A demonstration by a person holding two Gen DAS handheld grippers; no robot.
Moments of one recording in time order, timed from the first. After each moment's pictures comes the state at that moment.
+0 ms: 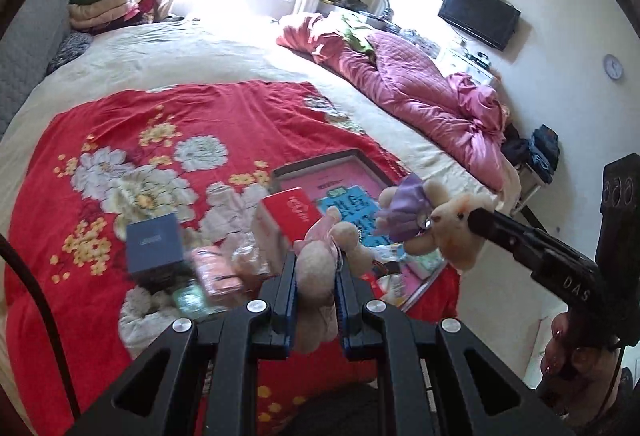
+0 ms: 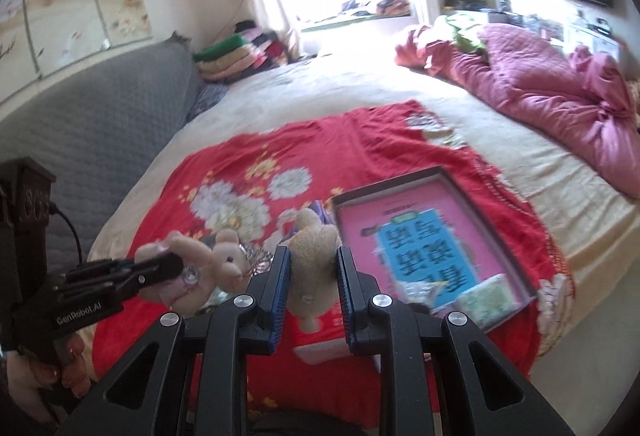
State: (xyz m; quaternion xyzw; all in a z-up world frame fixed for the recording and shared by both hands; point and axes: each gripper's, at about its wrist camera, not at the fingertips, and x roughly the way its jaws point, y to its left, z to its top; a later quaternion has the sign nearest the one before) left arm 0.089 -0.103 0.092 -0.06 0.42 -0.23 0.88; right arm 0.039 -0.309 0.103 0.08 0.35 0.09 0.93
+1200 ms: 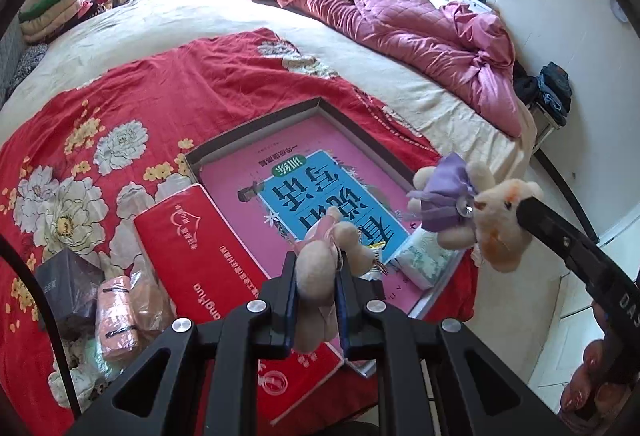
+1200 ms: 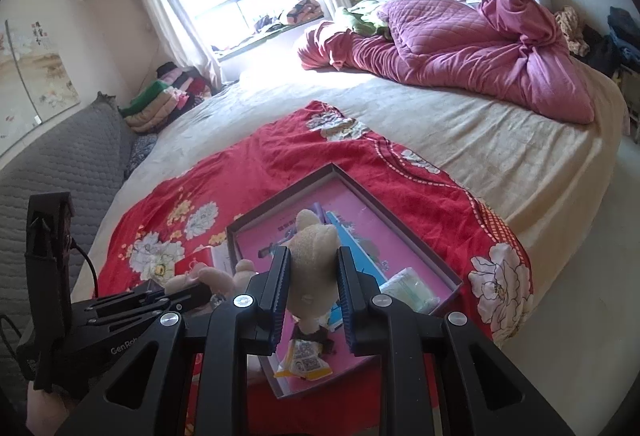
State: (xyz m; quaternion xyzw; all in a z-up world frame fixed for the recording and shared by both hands) left arm 0.161 -0.243 0.023 0.02 0.49 -0.24 0.84; right arm 0.061 -0.427 0.053 0.18 0.35 -0.02 0.92
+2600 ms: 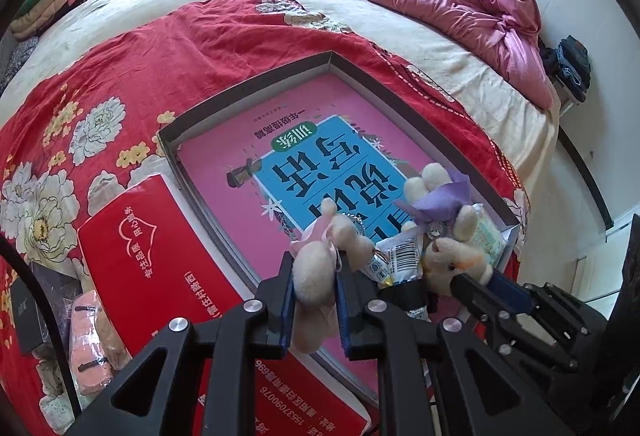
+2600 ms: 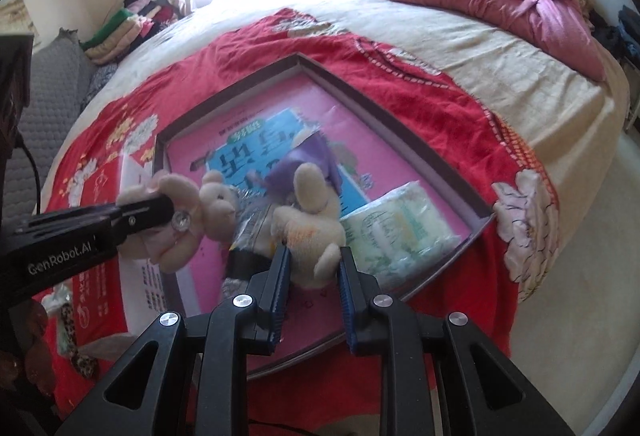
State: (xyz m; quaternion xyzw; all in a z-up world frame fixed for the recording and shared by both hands) left arm 0.197 -0.271 -0.030 0.05 0.54 -0.22 0.81; right arm 0.103 -0.413 -0.058 0.13 0.47 -0.04 0.87
